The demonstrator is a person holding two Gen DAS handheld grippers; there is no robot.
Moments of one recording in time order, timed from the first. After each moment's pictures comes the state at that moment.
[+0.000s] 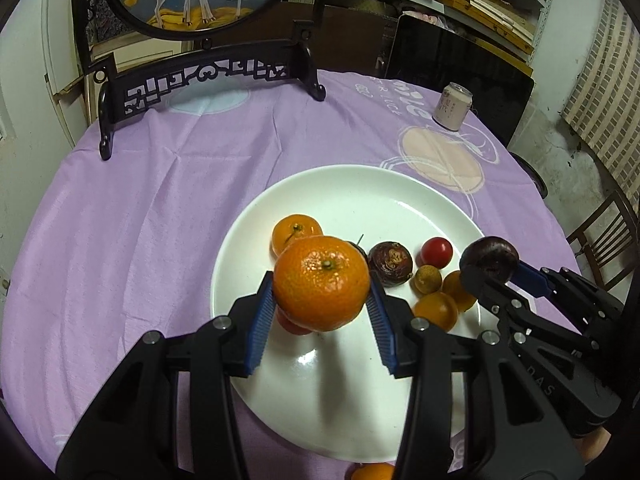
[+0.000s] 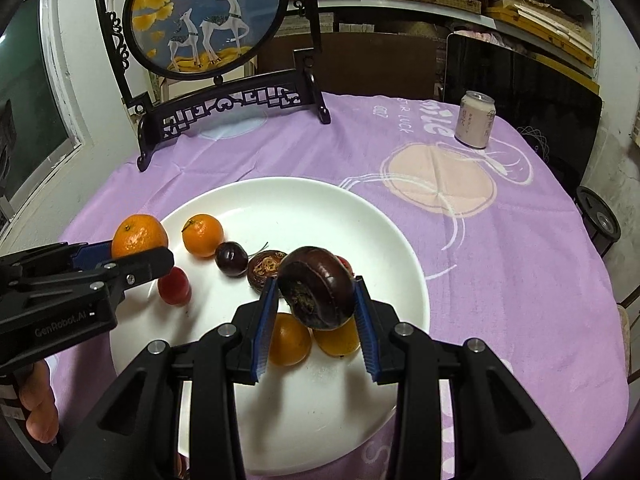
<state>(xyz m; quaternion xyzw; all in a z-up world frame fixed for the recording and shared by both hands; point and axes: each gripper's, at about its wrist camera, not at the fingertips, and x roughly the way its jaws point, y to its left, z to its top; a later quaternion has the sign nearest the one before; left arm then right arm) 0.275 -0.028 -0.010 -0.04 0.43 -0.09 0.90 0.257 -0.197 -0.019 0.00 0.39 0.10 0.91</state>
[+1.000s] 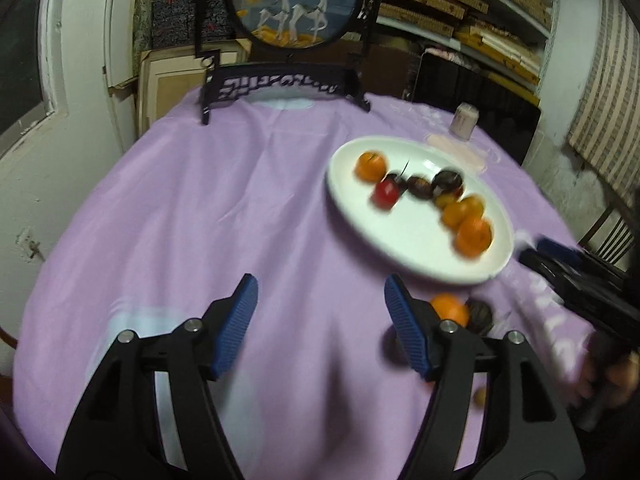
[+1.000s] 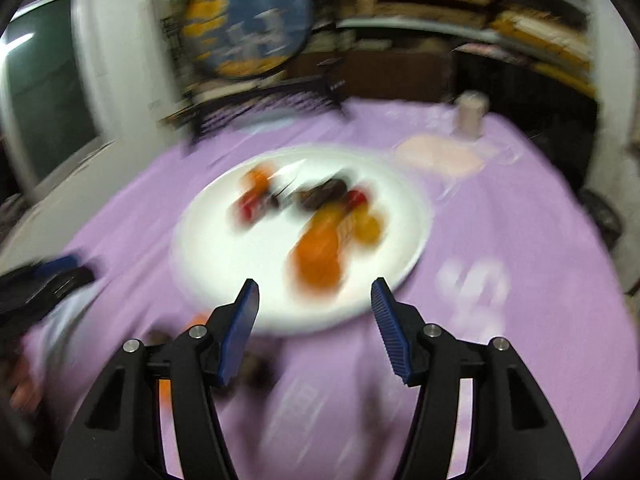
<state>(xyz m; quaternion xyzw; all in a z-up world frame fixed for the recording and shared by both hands) 0.103 0.055 -0.016 -0.06 0.37 -0.03 0.93 0.117 -0.198 -0.023 0.01 0.37 0.17 0.91</state>
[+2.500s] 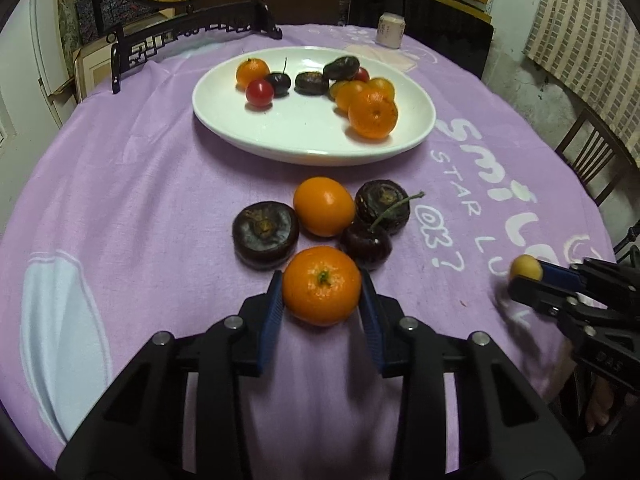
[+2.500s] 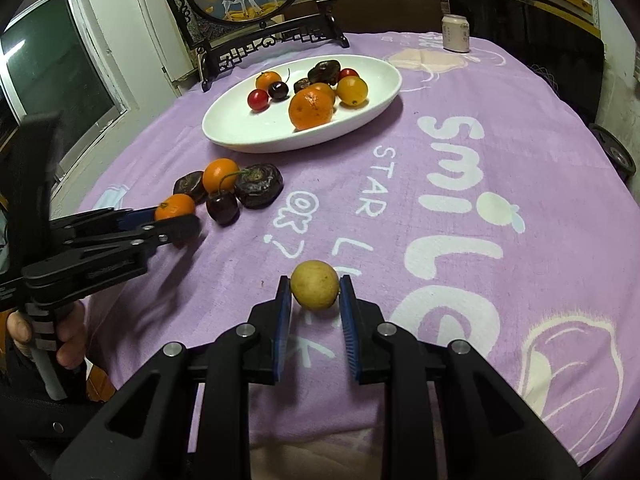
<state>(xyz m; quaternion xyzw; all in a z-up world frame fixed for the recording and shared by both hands) 0.083 -0.047 -0.056 0.01 0.45 -0.13 0.89 0.042 -0.242 -0.059 0.04 0.45 0.17 0.88</state>
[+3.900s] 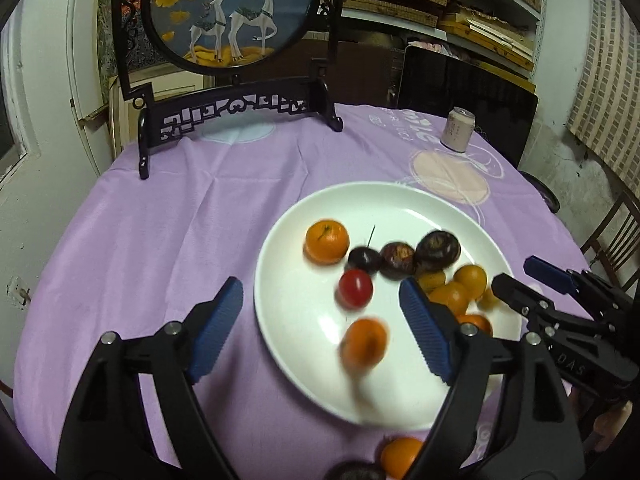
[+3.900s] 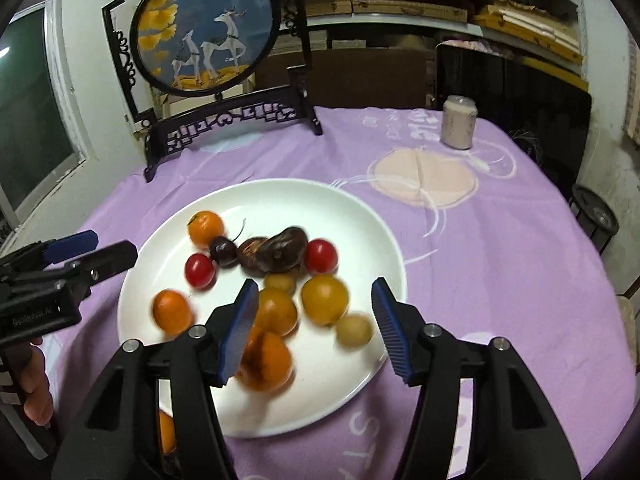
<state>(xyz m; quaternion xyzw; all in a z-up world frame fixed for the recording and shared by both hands) 0.223 -0.014 -0.001 -0.02 0.37 -0.06 0.93 0.220 -0.215 -0.020 0.02 0.36 0.11 0.93</state>
